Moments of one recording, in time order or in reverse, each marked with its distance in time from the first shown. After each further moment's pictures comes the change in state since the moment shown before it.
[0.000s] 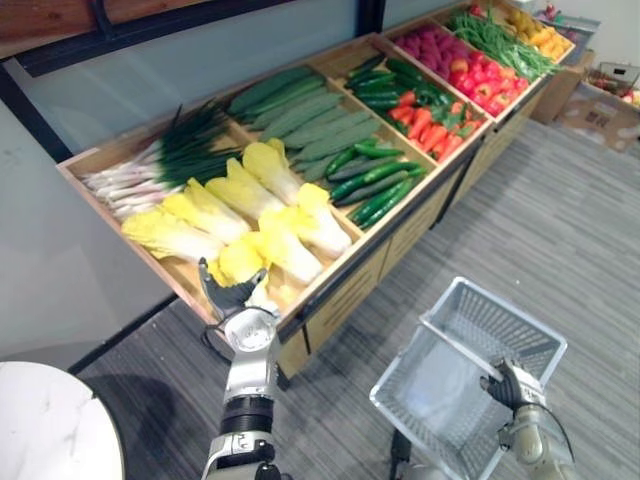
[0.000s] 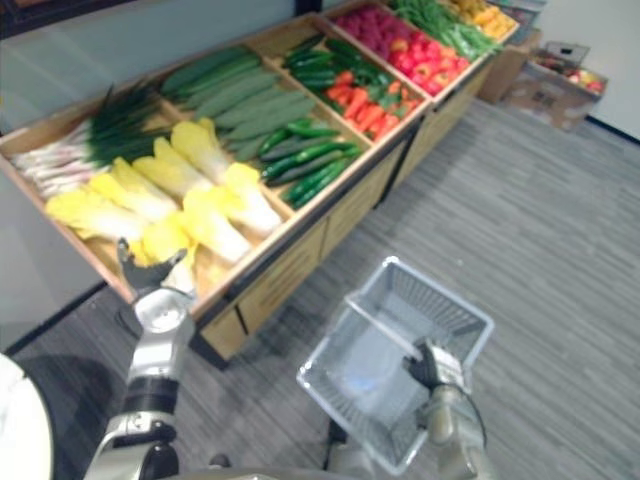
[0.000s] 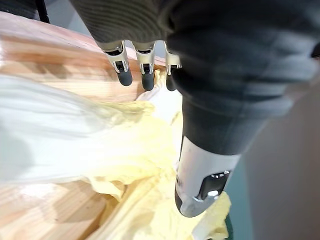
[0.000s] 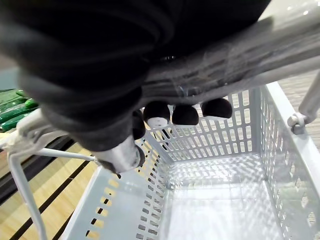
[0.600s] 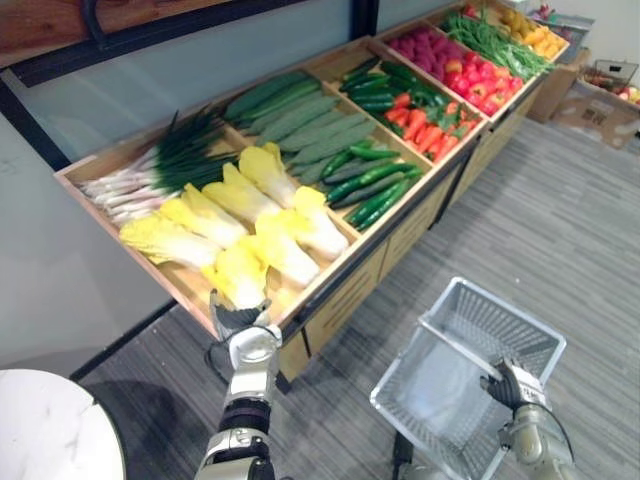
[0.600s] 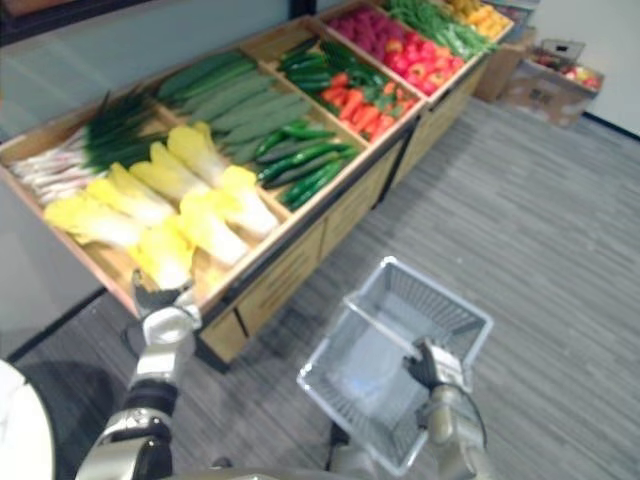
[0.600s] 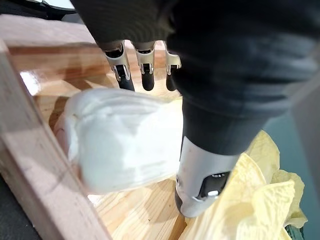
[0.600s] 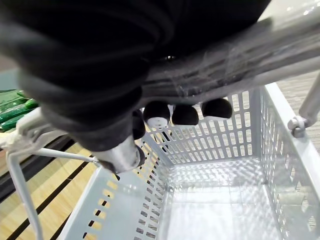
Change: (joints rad) left arm -0.048 0.043 0.000 0.253 0.039 0.032 -0.008; right arm -0.004 -0.001 0.000 0.000 -0.011 -0.004 -0.012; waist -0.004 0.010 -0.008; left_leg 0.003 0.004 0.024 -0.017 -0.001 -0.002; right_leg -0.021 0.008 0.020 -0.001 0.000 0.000
